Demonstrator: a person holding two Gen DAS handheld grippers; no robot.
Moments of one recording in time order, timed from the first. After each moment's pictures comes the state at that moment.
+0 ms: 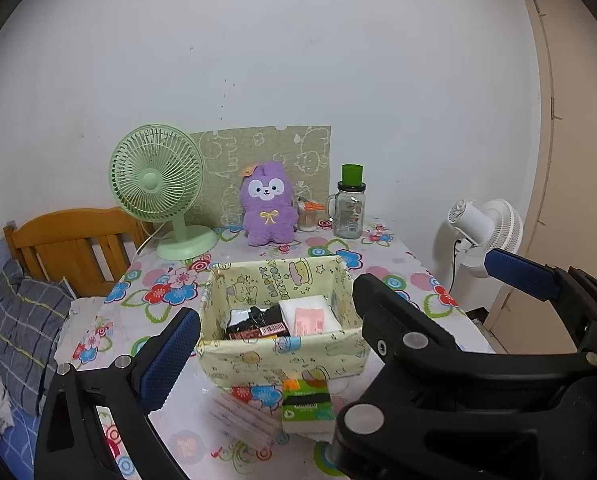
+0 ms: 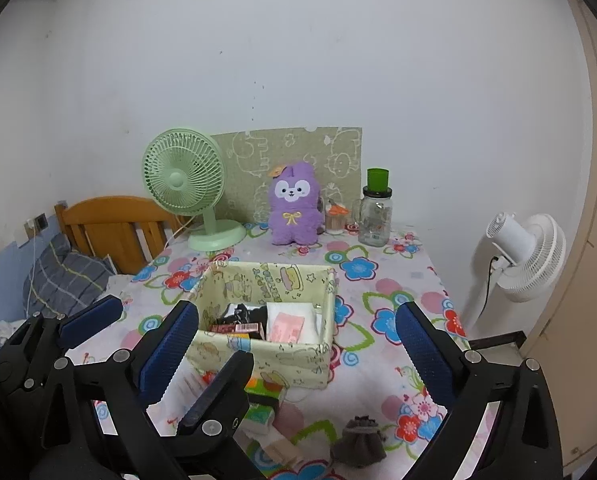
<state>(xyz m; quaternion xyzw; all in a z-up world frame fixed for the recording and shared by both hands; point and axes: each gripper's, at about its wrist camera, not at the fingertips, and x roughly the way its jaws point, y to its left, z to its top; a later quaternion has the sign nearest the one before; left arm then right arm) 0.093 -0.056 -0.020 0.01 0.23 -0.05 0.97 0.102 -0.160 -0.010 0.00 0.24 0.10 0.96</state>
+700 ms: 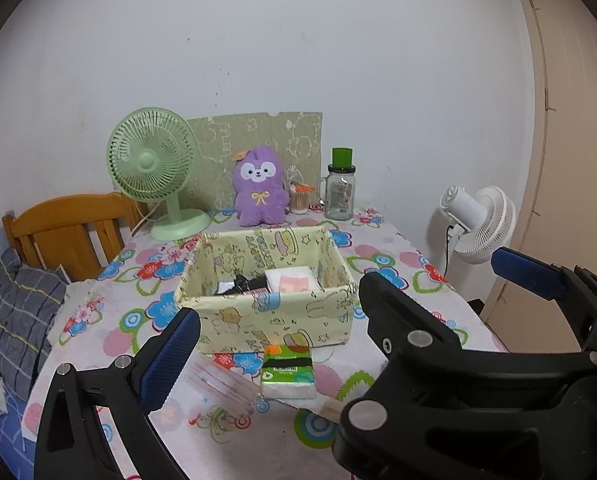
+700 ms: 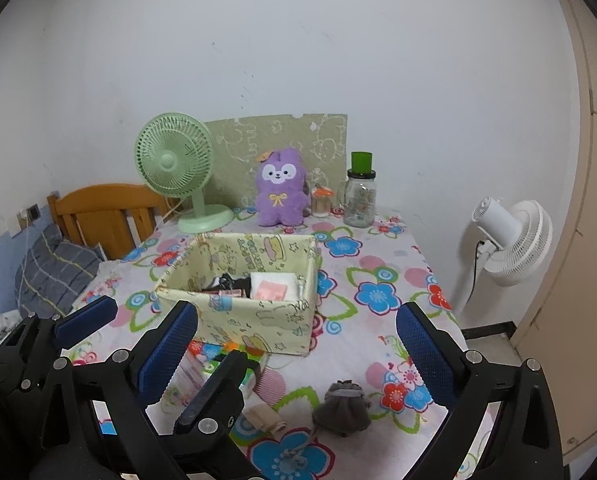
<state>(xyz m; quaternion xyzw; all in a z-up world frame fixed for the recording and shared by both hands) 0.071 -0.071 -0.053 0.01 0.24 -0.05 0.97 0.075 -0.175 -0.042 -0.01 0.25 0.08 0.97</state>
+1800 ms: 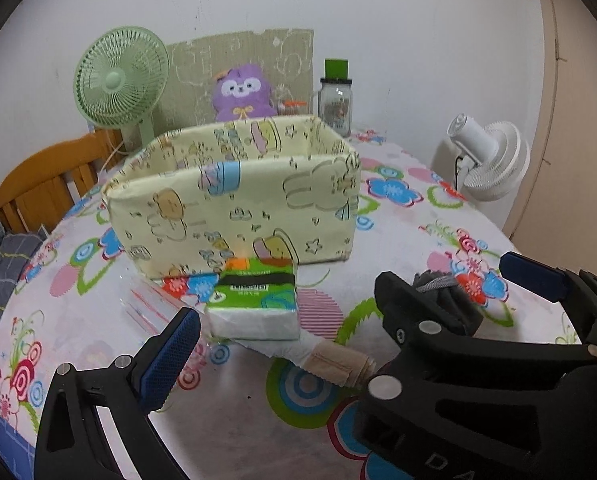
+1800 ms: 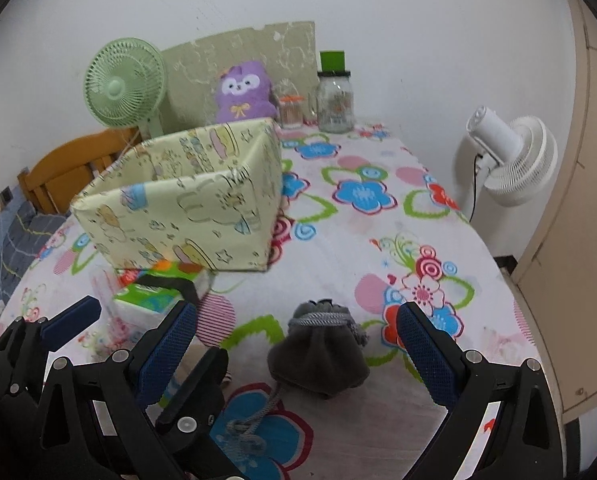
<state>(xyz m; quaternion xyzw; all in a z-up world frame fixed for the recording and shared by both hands) 0.107 -0.093 -0.151 0.02 0.34 -0.06 0.94 0.120 -0.203 -0.154 0.02 0.36 0.05 0.93</state>
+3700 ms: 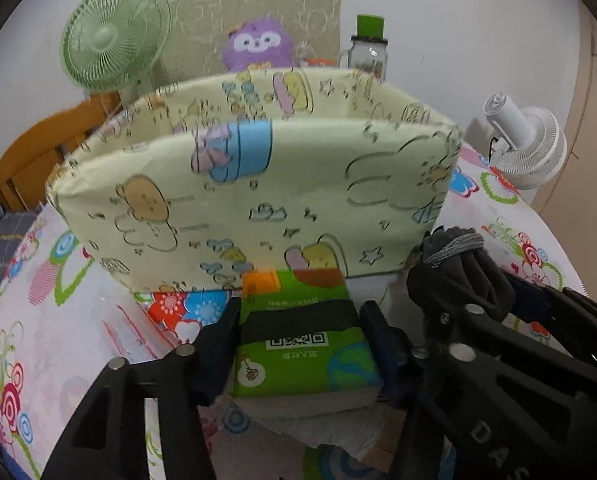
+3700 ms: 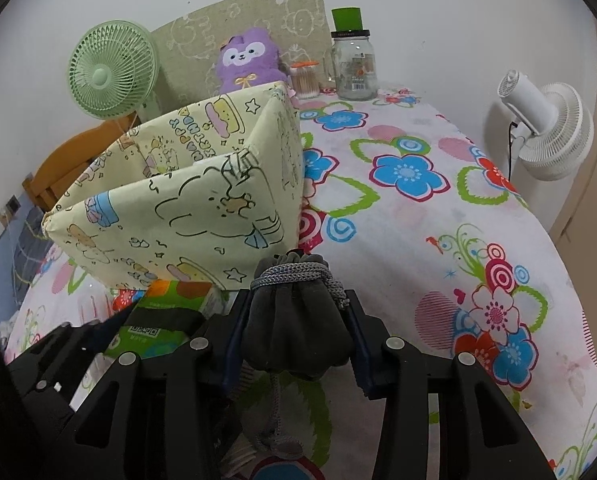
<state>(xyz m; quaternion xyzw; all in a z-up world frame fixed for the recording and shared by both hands) 0.176 -0.078 -0.176 0.01 0.41 -0.03 0.91 0.181 -0.186 -0.179 0.06 0.40 0.08 0.91</state>
